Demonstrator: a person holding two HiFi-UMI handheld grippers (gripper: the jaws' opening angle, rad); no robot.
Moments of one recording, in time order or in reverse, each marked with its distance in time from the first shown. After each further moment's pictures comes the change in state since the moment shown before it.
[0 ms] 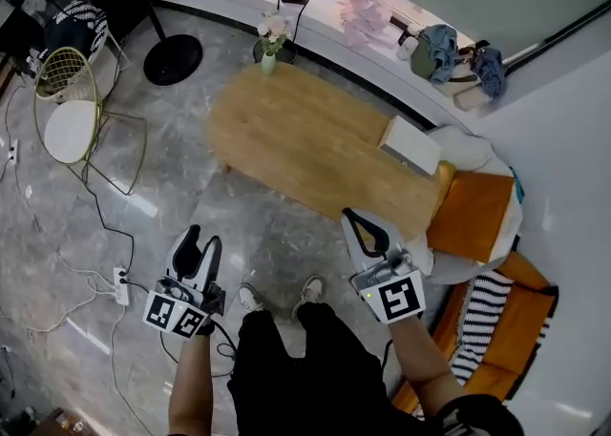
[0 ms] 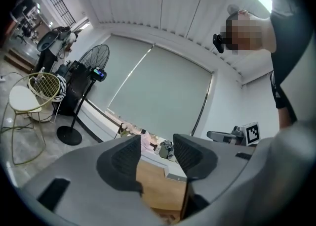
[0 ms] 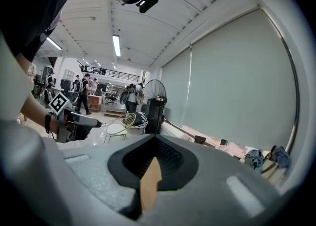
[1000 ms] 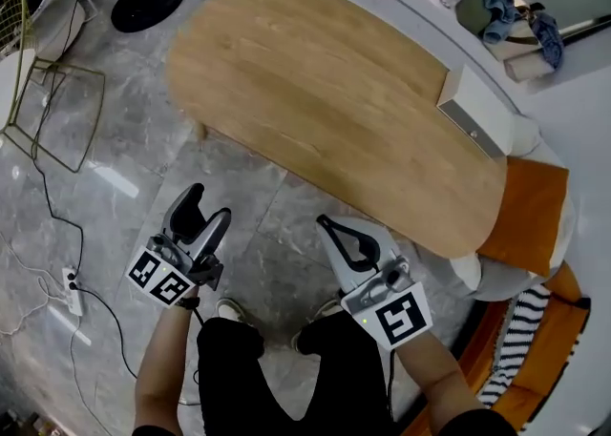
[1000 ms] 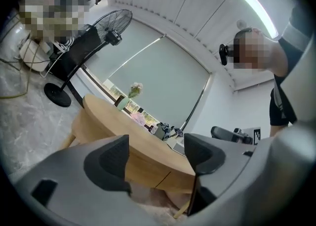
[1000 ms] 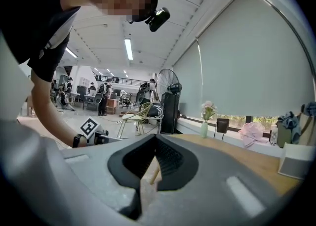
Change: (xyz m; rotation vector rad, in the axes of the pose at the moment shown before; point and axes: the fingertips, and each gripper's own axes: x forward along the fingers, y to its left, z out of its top) left arm 0.094 0.172 -0.325 -0.146 0.024 -0.199; right arm 0.069 0.066 -0.320 0.082 -0.060 0.153
